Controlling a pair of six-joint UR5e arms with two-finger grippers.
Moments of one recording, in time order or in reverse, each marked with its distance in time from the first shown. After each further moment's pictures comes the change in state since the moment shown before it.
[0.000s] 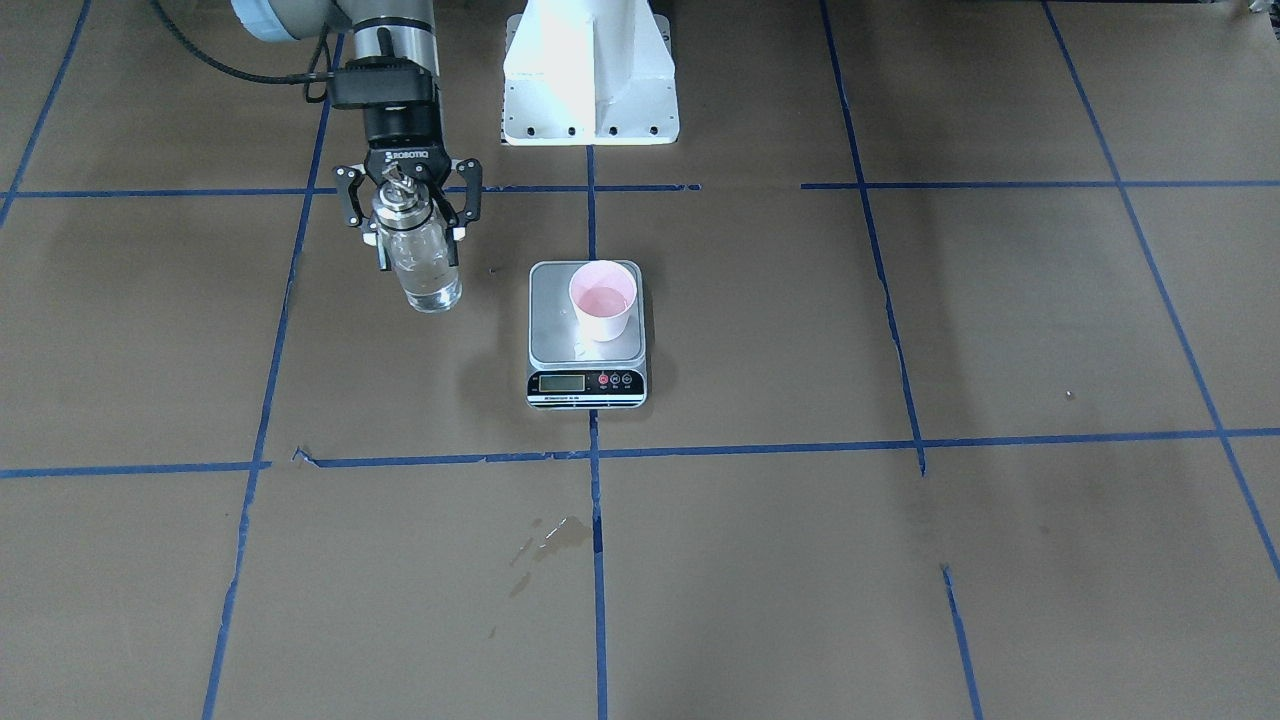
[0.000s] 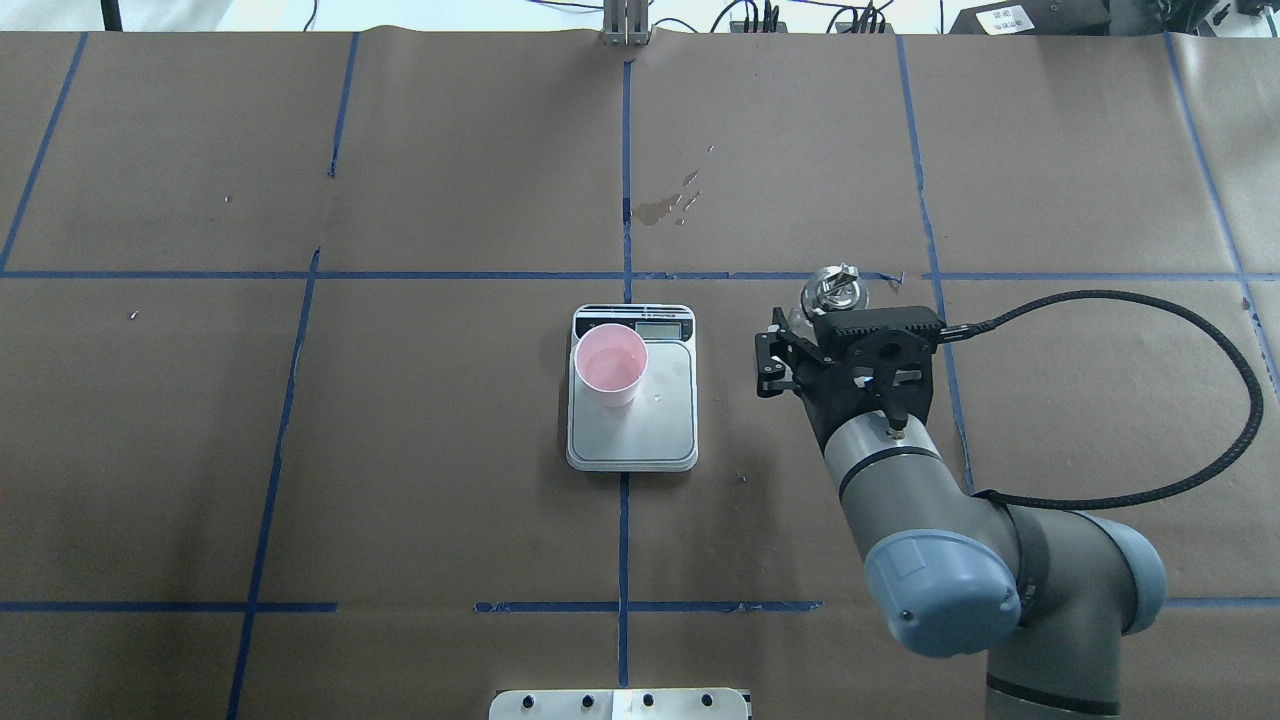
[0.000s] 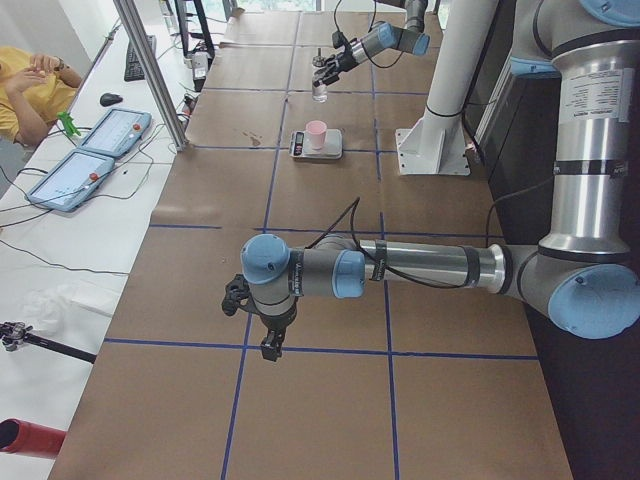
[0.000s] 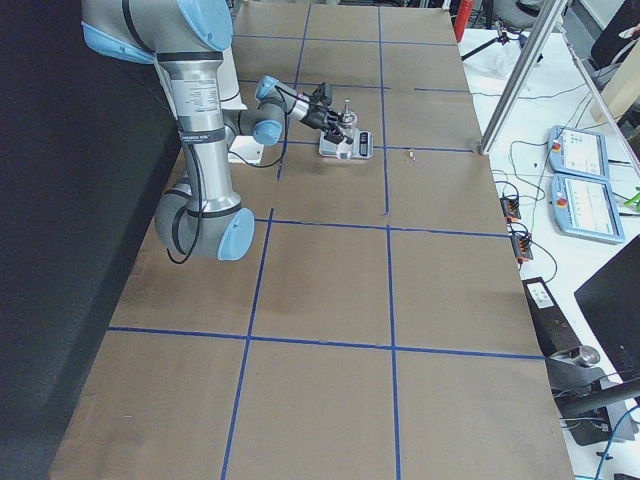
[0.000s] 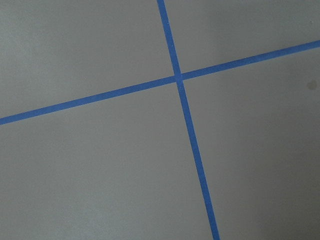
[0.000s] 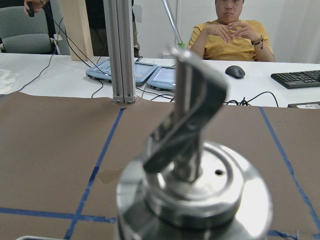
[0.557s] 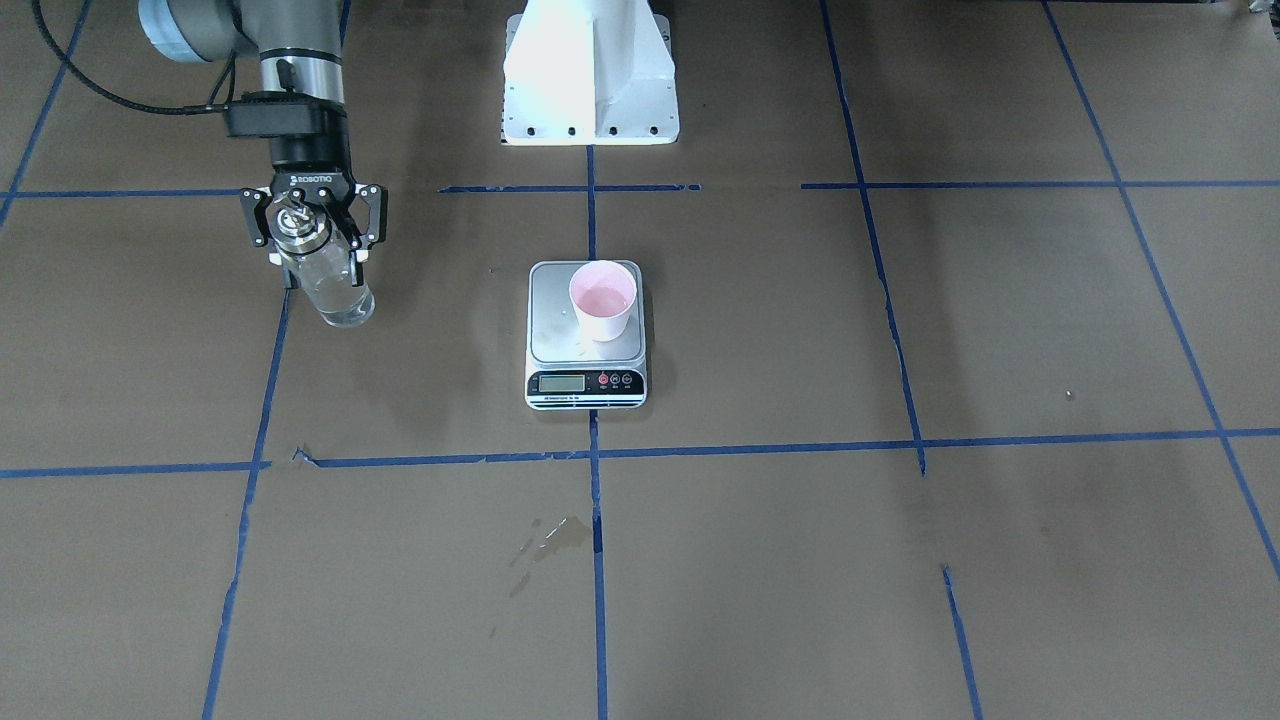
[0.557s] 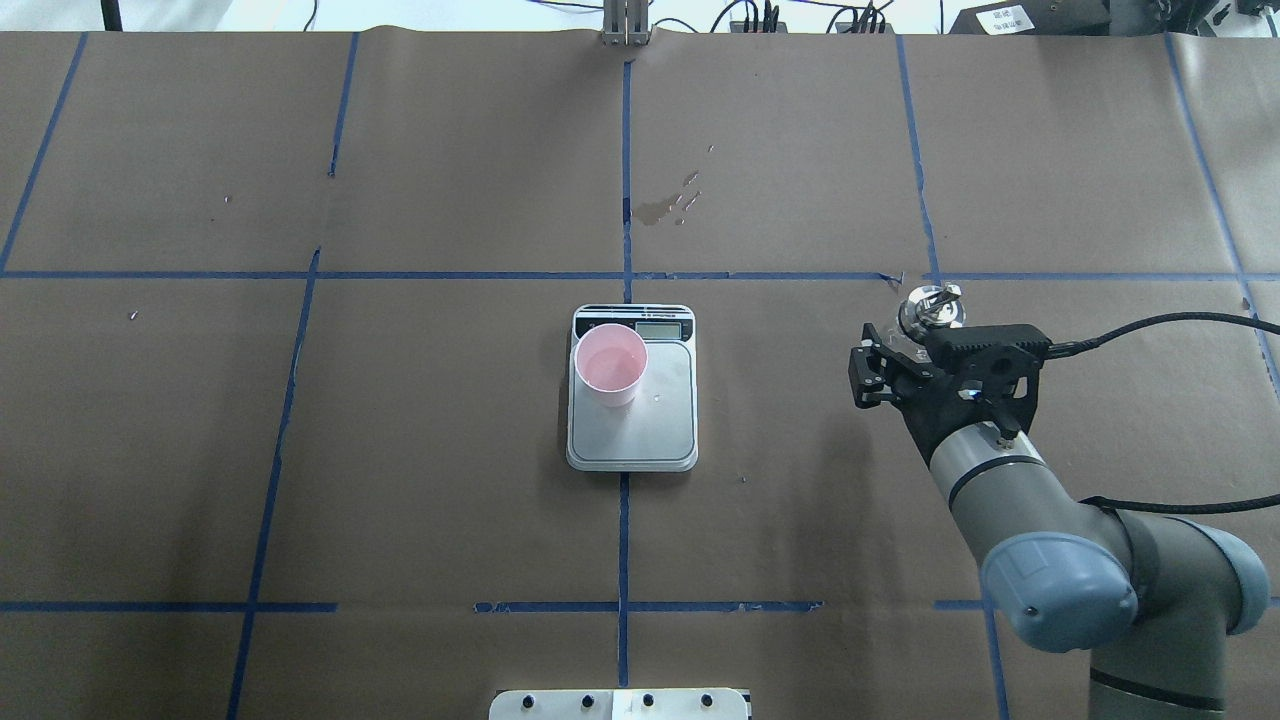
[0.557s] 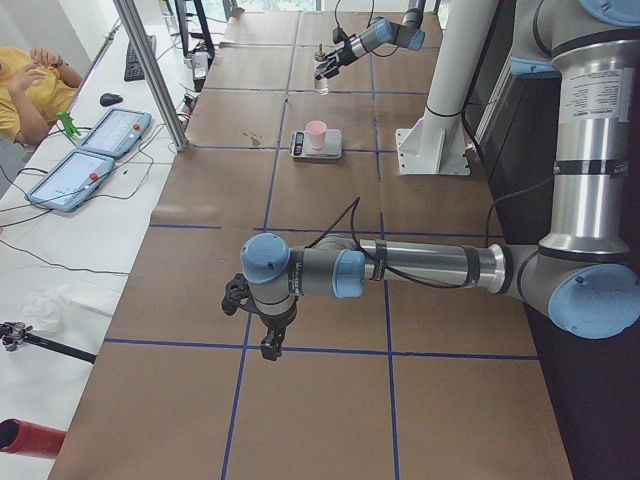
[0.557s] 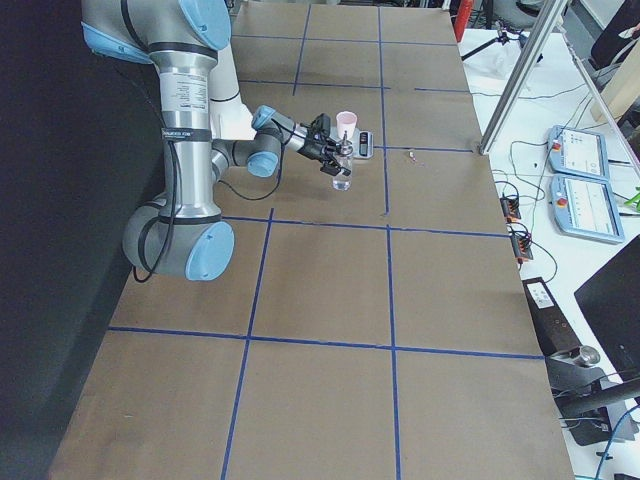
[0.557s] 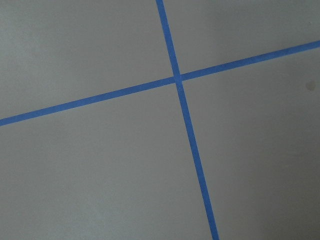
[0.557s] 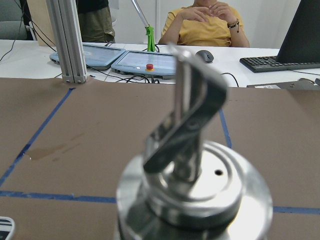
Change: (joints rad) left arm 0.000 0.000 -0.001 -0.001 0.000 0.003; right arm 0.022 -0.227 -0.018 0.231 0.032 0.013
